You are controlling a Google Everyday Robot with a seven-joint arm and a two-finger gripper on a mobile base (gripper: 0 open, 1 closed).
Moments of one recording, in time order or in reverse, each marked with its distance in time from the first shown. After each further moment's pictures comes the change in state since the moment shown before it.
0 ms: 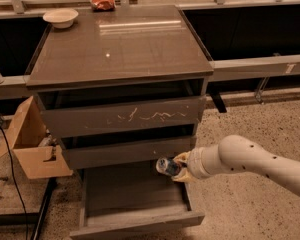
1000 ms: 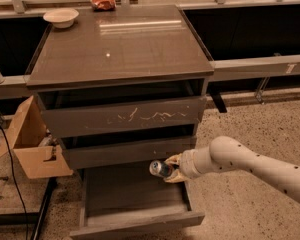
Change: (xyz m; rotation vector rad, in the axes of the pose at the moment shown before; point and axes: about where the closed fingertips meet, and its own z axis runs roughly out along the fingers) arm 0.010 0.000 0.055 -0.057 -0.100 -0.044
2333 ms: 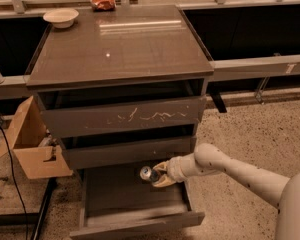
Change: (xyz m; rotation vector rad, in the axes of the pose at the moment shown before) arm 0.040 0.001 0.115 -0.086 -0.144 0.034
